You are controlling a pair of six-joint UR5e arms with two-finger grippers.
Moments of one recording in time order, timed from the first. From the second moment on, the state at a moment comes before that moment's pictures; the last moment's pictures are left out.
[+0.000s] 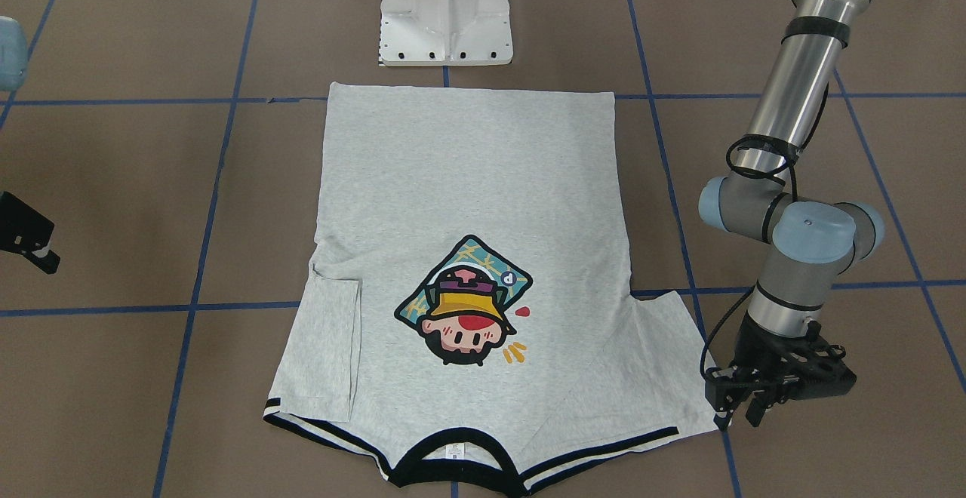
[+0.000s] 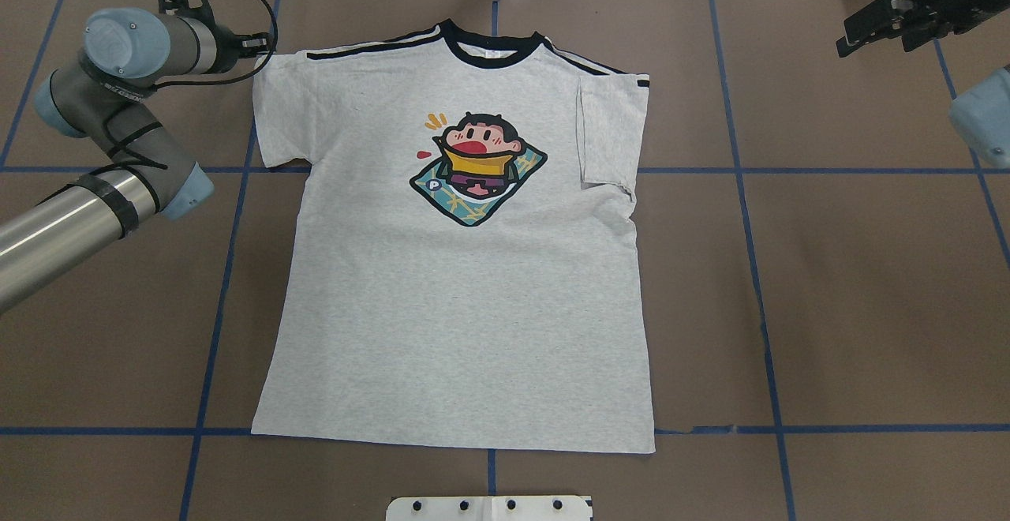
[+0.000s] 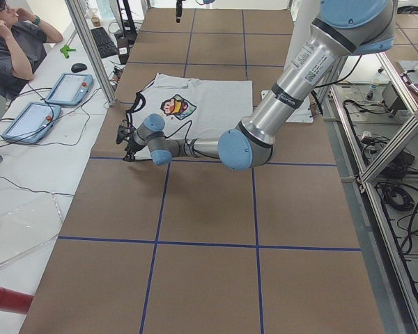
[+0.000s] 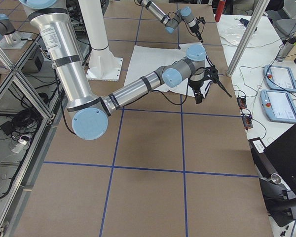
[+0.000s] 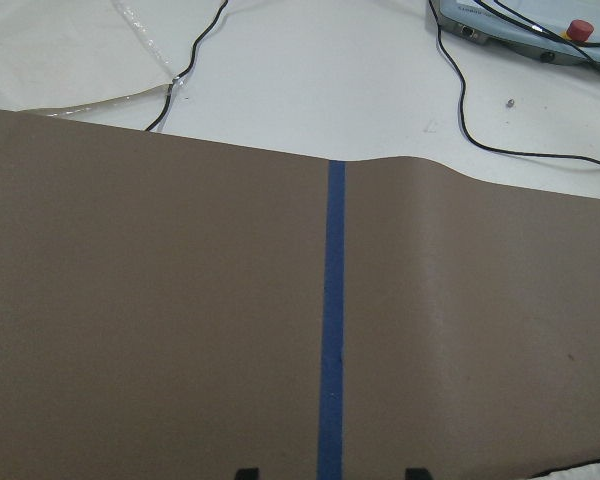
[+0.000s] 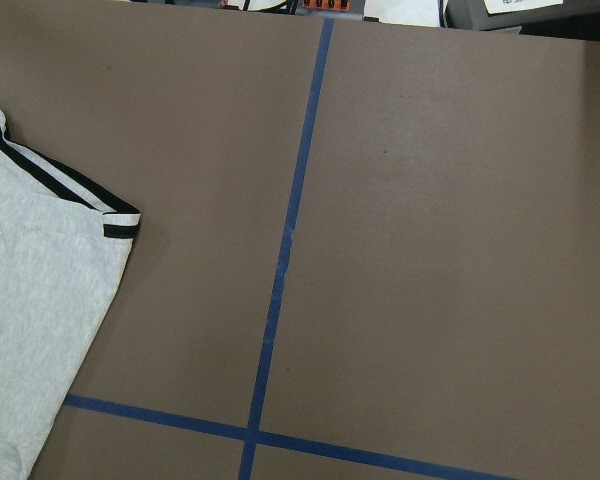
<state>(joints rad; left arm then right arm) -0.93 -2.27 -0.80 -2.70 -1.68 -1.11 1.23 -1.23 1.74 -1.43 2.25 0.53</state>
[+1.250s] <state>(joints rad) -0.90 -2.26 -0.80 -2.71 -1.68 -1.11 1.23 -1.23 1.73 -1.43 2.25 0.53</state>
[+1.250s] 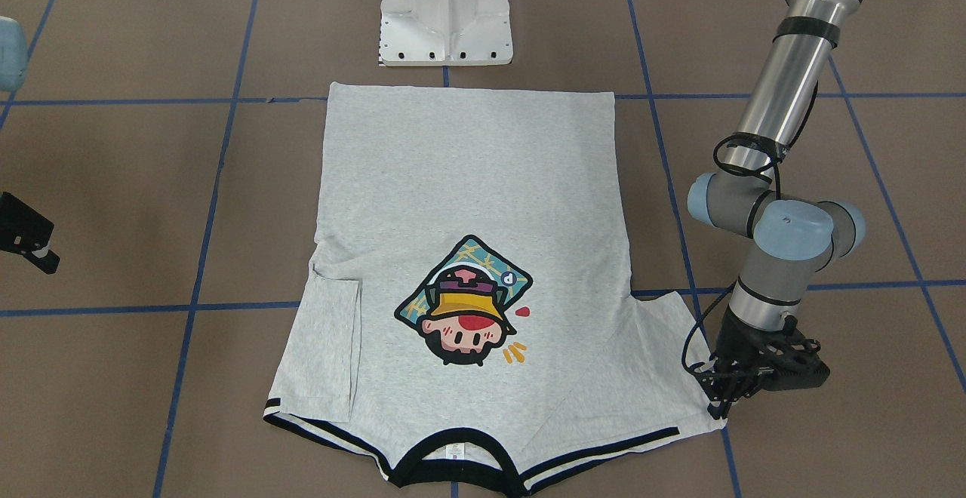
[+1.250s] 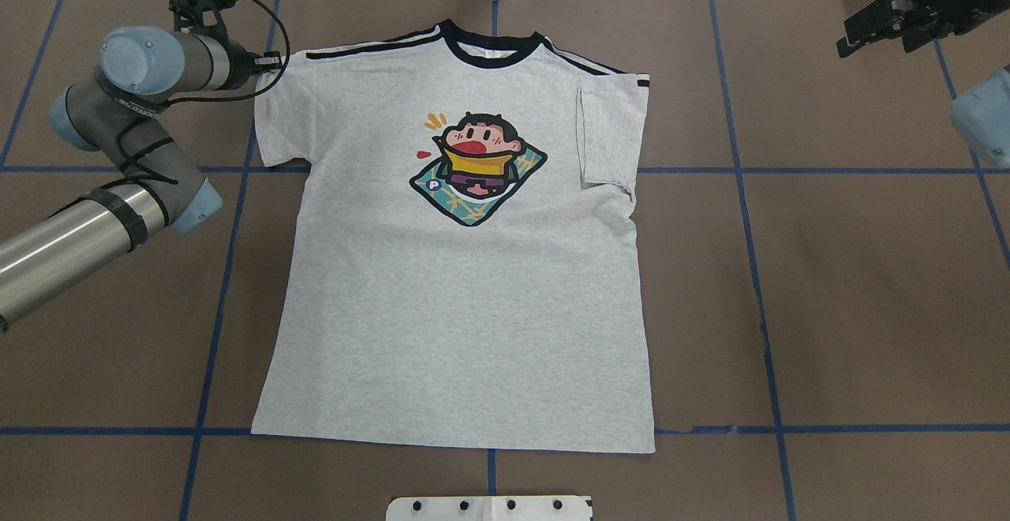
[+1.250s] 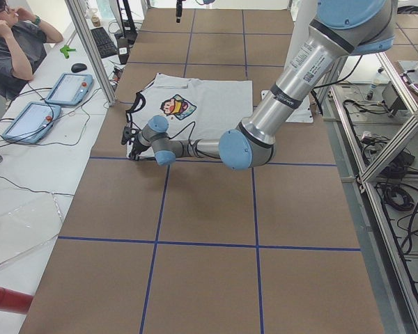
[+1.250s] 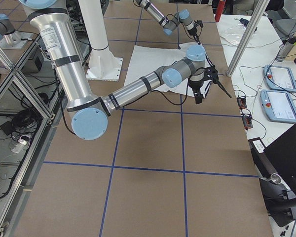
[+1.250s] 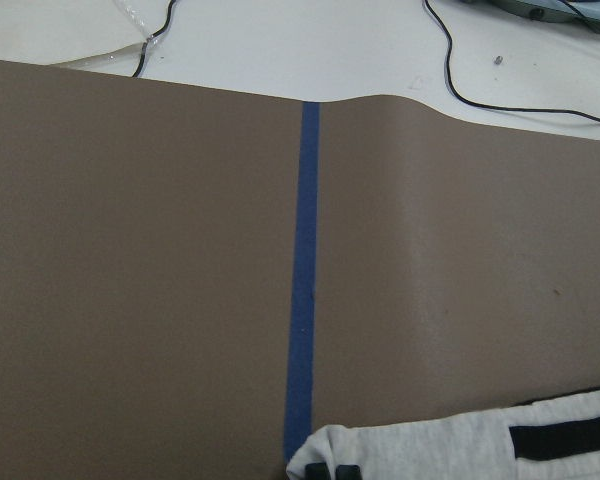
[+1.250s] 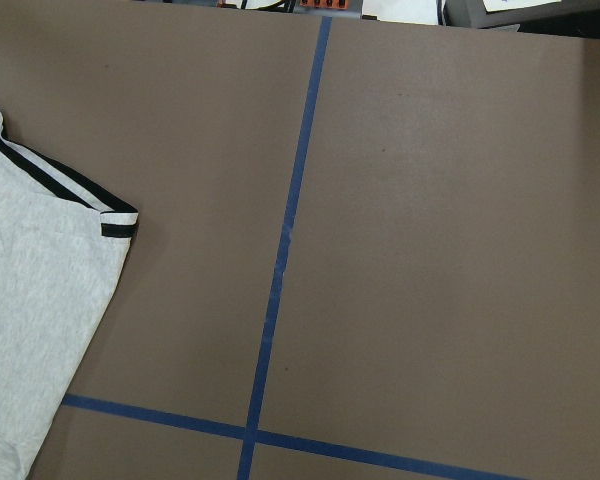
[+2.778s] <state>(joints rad) -0.77 -2.50 -0.91 -2.20 -1.56 -1.25 1.23 -1.24 1.72 -1.43 2.25 0.53</state>
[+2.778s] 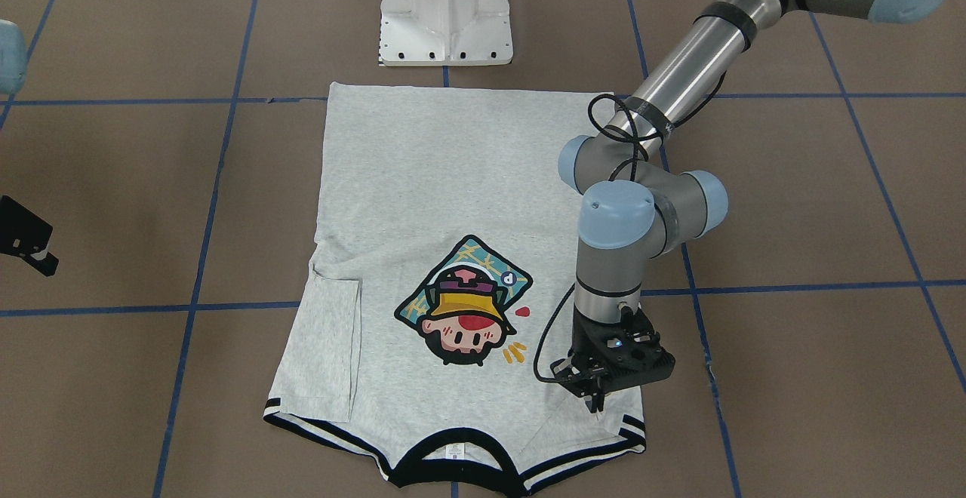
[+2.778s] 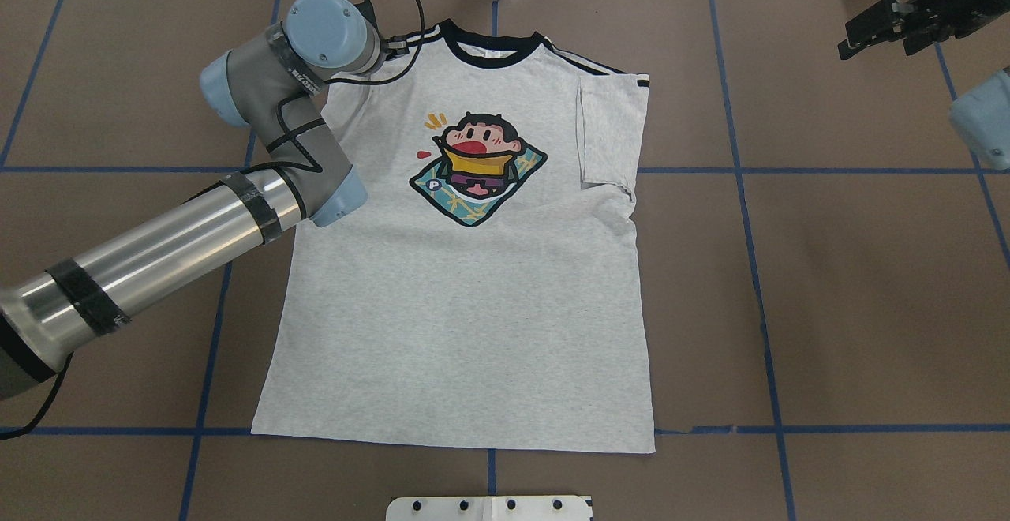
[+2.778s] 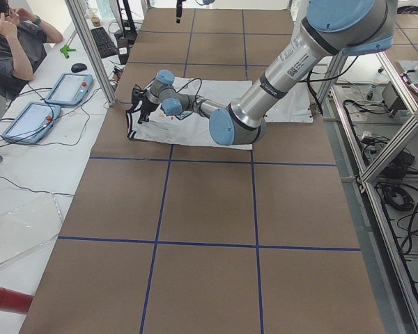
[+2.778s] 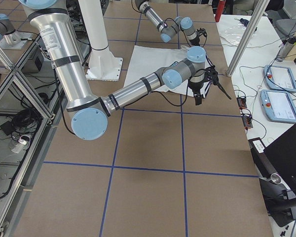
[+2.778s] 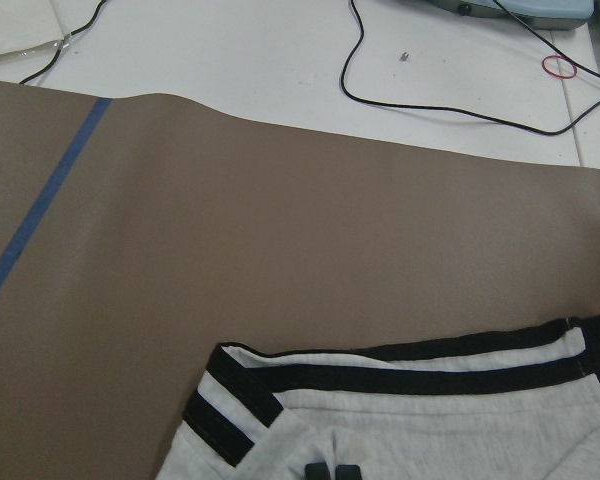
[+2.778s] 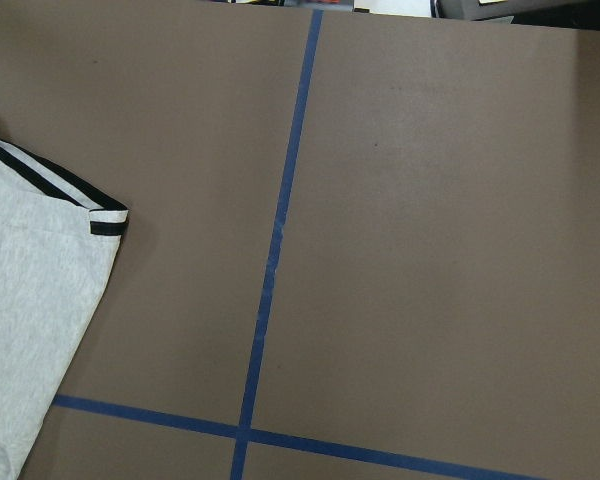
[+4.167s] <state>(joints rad) -0.72 -1.96 -1.77 -2.10 -1.73 -1.15 0.74 -1.32 2.05 -1.36 1.88 1.29</state>
